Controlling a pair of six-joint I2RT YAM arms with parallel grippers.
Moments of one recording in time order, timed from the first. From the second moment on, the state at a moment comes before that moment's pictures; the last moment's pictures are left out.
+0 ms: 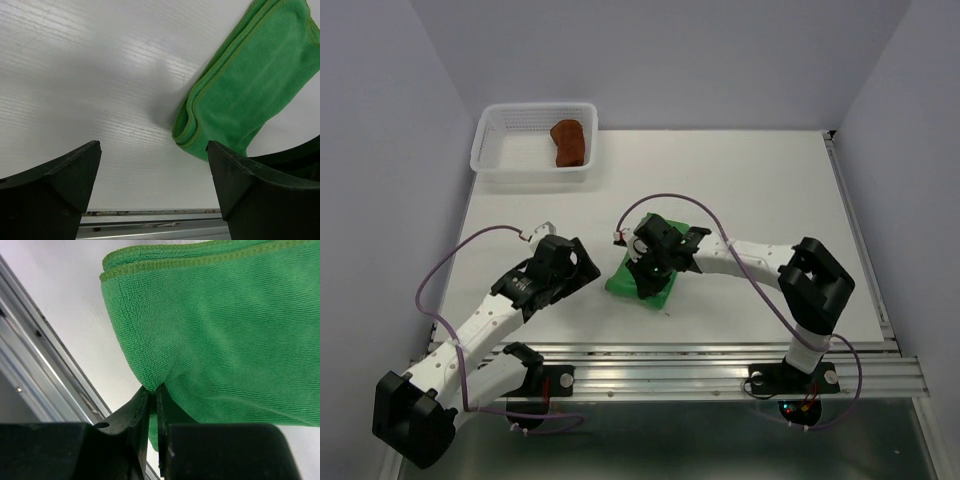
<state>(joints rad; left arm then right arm) -0.52 0.88 0.61 -0.61 -0.18 -0.94 0.94 1.78 1.21 -0.48 -0.29 0.11</state>
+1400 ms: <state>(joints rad) -0.52 1.14 0.40 0.04 0.10 -0.85 0.68 1.94 1.32 -0.51 -0.53 0.10</state>
